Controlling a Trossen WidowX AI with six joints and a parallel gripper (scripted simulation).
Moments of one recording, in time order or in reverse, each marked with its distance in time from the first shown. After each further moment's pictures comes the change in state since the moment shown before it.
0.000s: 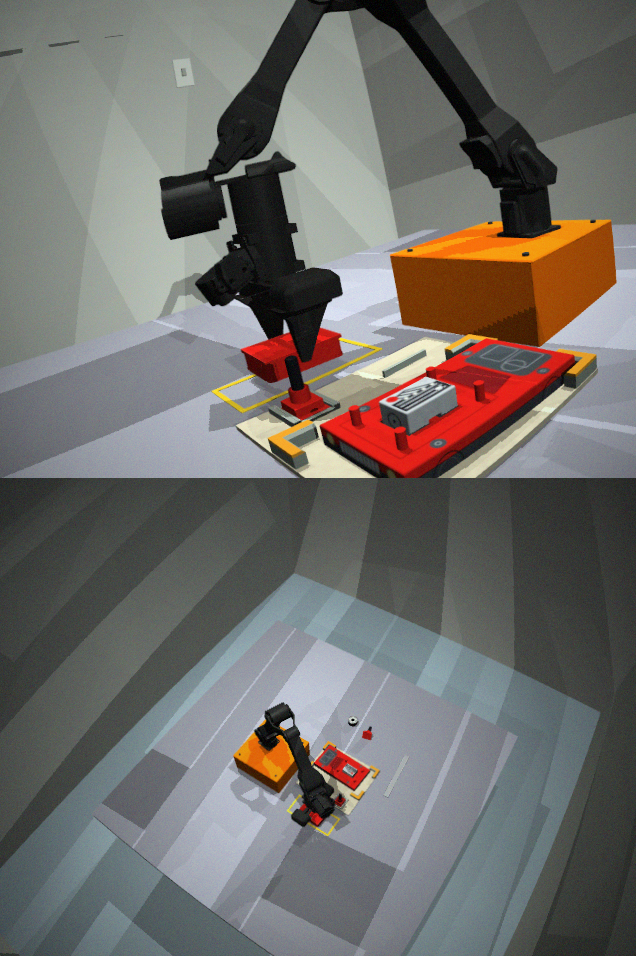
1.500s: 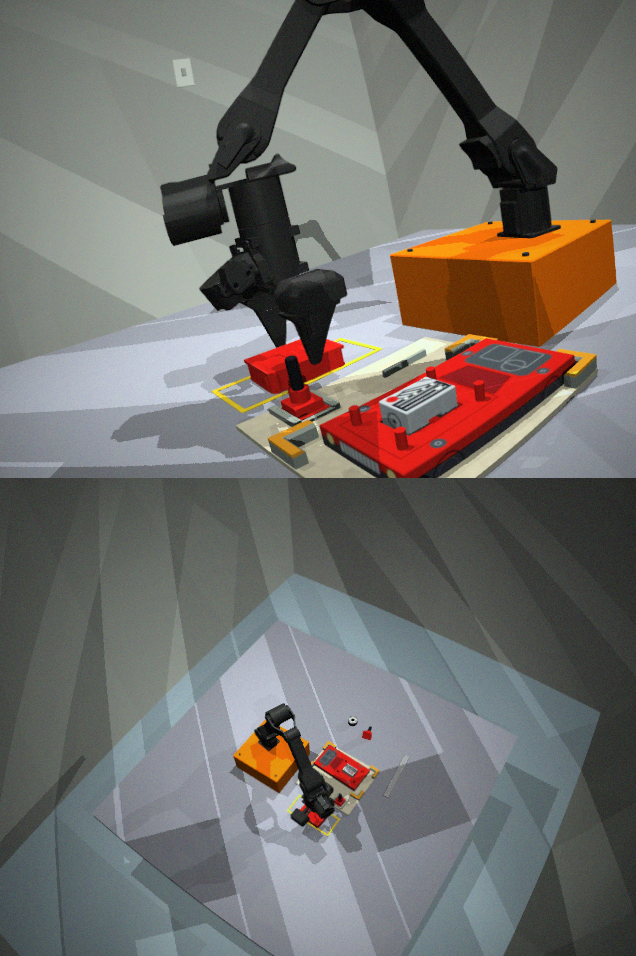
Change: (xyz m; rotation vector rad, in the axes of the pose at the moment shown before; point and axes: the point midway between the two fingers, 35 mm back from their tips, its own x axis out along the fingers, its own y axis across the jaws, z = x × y) arm 0.002 0.002 -0.005 0.000 0.027 0.010
